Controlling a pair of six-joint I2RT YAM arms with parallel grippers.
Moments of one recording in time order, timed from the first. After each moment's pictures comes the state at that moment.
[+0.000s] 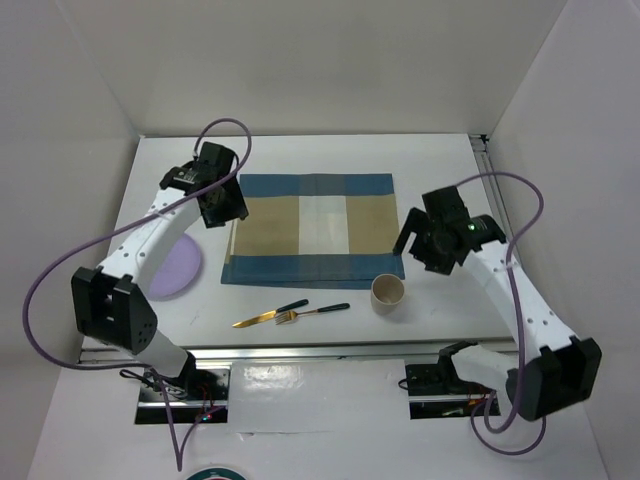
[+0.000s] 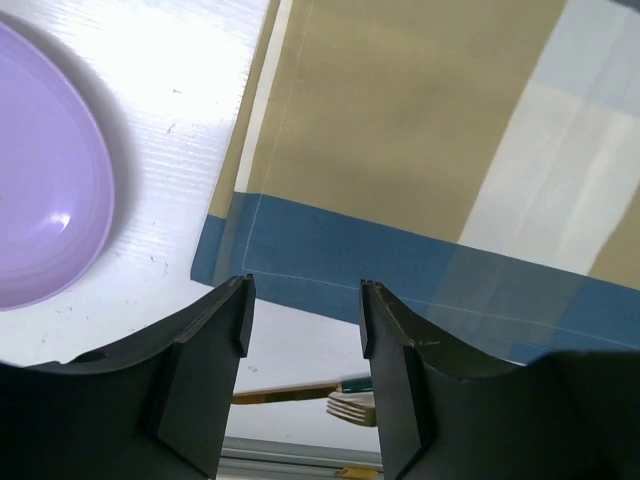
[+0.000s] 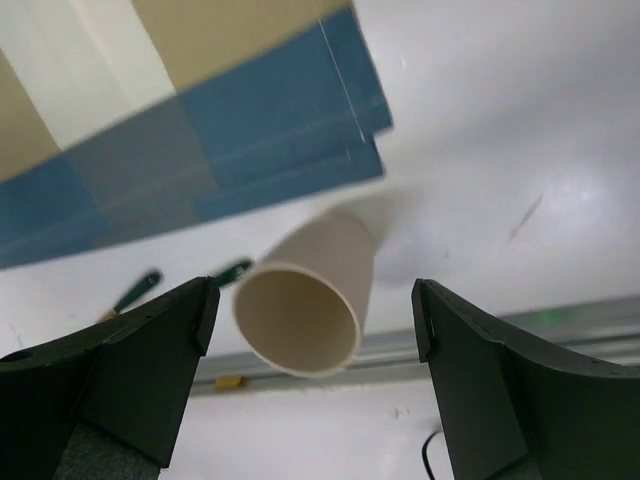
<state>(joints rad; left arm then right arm) -0.27 1.57 1.45 -0.94 -0.18 -0.61 0.29 1.18 1.11 -0.97 0.09 0.70</state>
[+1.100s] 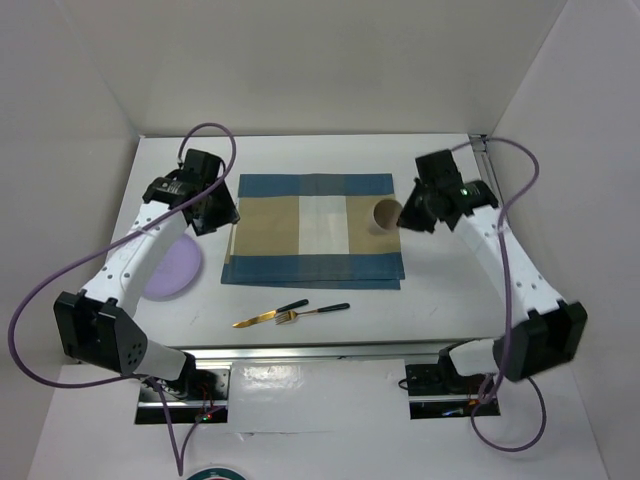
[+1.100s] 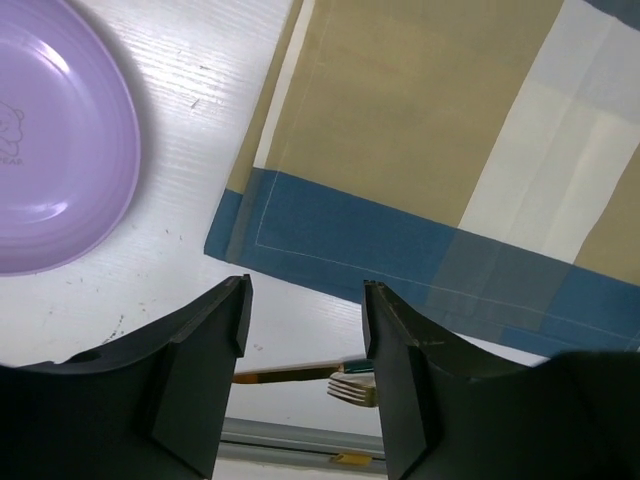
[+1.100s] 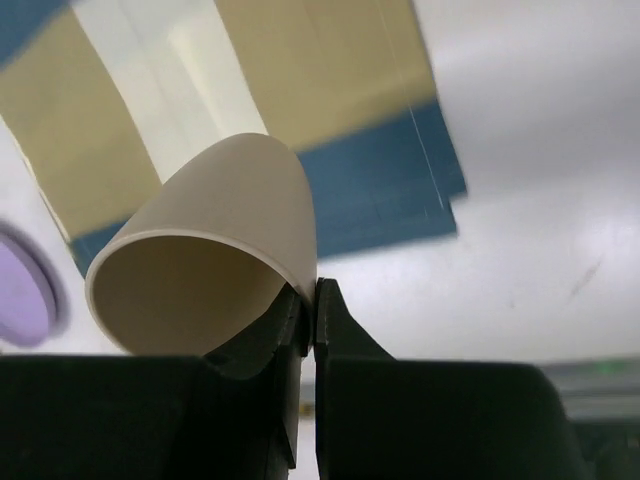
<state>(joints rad) -0.25 1.42 1.38 -0.95 -0.18 -0.63 0.29 1.25 1.23 -0.96 0.05 0.77</state>
